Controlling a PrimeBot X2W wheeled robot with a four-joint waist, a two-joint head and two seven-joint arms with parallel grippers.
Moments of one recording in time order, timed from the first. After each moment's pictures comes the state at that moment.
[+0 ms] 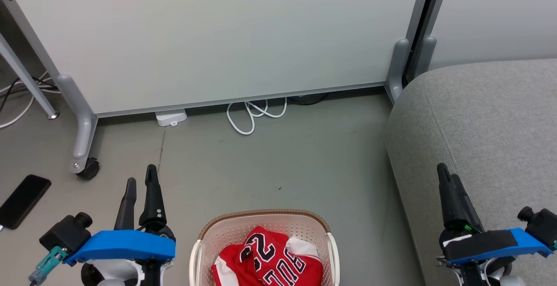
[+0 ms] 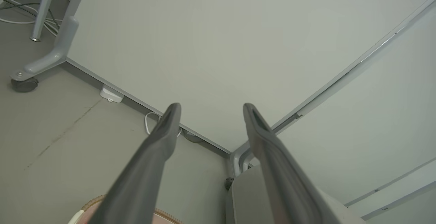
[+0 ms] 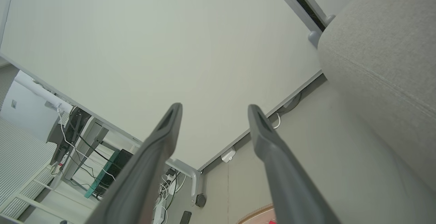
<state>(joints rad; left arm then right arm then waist) -0.06 0.04 -0.03 0.16 -0.80 -0.05 -0.08 -0.07 -0.04 -0.02 0.18 0.90 0.13 -0.08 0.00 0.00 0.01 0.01</state>
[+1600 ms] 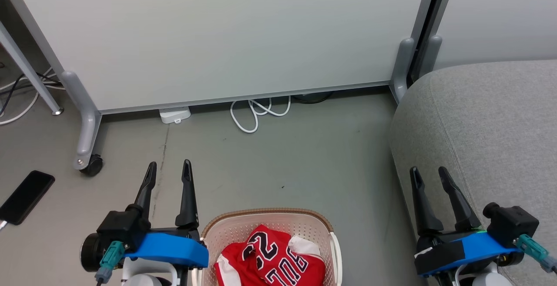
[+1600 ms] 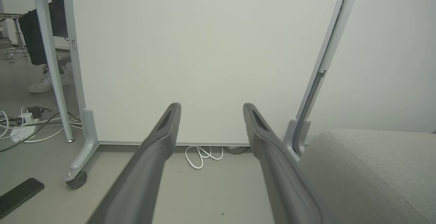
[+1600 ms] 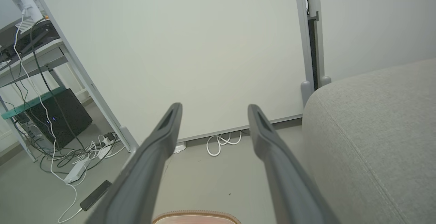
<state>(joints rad) -0.08 0.07 -0.17 0.17 -0.28 0.00 -0.20 -0.08 -0.05 0.04 0.19 0.36 0.13 -0.20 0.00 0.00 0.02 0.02</state>
